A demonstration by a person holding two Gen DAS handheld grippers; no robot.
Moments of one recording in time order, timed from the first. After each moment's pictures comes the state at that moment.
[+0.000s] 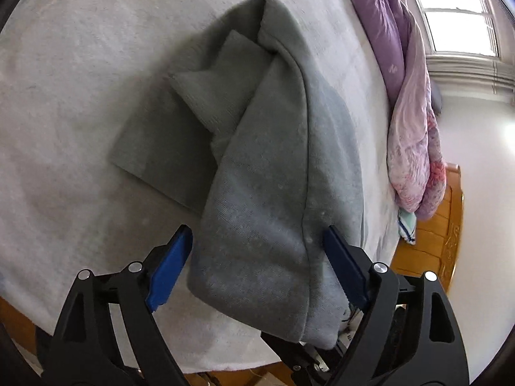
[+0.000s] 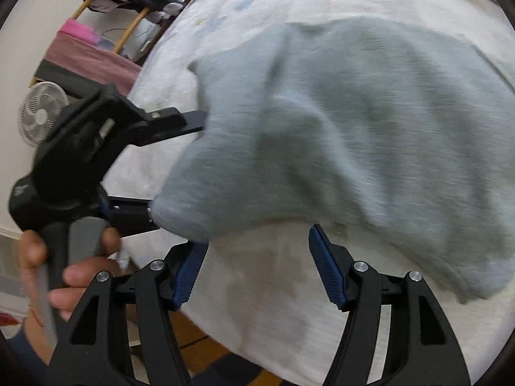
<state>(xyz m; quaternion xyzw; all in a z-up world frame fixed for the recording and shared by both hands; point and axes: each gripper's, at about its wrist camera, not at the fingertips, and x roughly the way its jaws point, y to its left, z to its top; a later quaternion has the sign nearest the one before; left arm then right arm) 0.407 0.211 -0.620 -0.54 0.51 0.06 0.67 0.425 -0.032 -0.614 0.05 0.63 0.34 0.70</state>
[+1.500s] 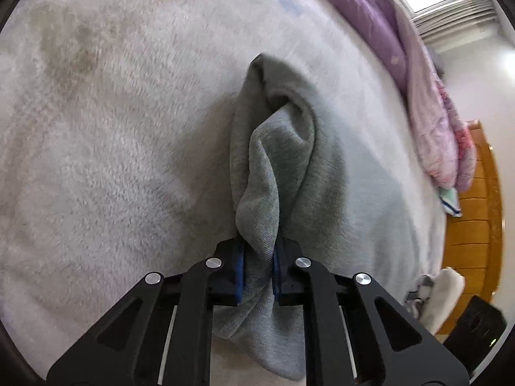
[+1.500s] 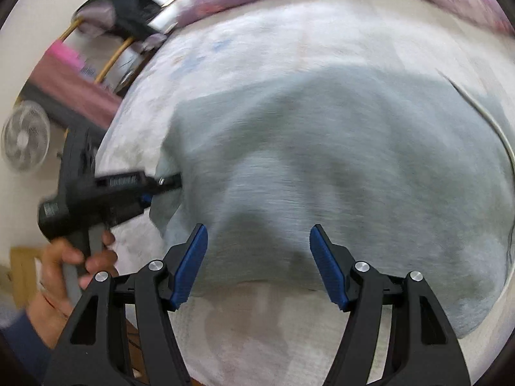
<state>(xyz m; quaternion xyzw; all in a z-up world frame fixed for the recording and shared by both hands) 0.437 0.281 -0.629 -0.40 0.52 0.06 0.75 0.432 -0.005 -0.601 0.04 0.56 0.34 0.76</state>
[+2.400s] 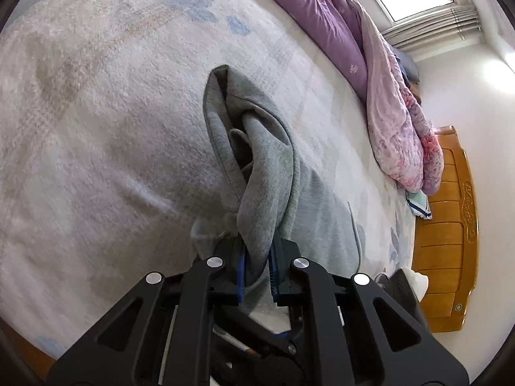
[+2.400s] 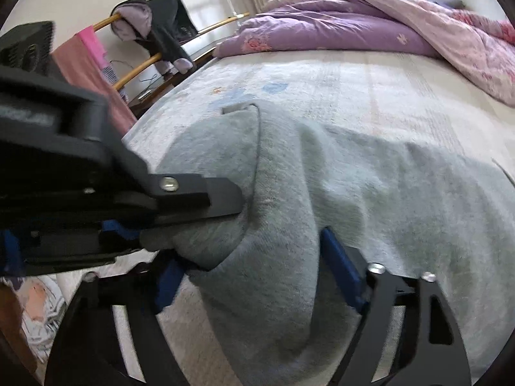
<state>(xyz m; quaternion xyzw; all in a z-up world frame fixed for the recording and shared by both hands) 0.434 0.248 -0.555 -0.43 0.49 0.03 0.76 0.441 0.084 -0.616 0.03 0.44 0.32 0.83</state>
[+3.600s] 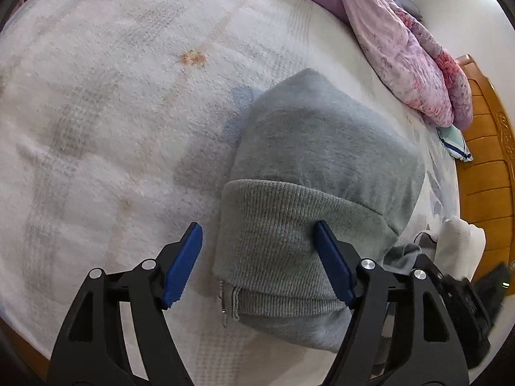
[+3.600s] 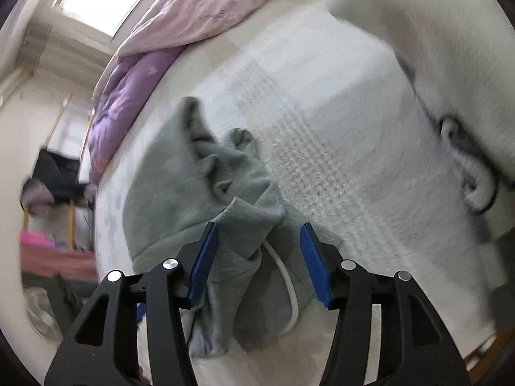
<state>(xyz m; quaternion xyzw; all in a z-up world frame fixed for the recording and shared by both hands) 0.509 0.056 -0.585 -0.29 0.56 0.03 0.77 0.492 -0.294 -0.577 0.25 0.53 0.07 0.80</state>
